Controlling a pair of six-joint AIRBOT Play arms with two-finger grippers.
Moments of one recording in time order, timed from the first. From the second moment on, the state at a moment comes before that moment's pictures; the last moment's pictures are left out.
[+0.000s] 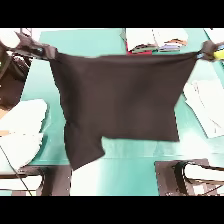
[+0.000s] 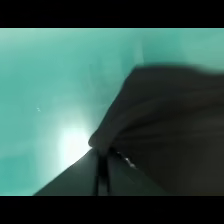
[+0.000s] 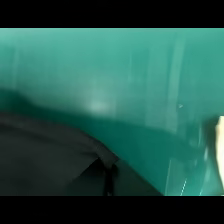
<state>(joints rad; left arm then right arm) -0.15 -1.50 1.71 1.58 -1.05 -1.55 -0.28 -1.42 1.65 -1.12 1.30 1.41</state>
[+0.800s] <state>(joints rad) 0.10 -1.32 1.34 1.29 -1.28 -1.45 -0.53 -1.27 1.12 -1.00 1.36 1.29</state>
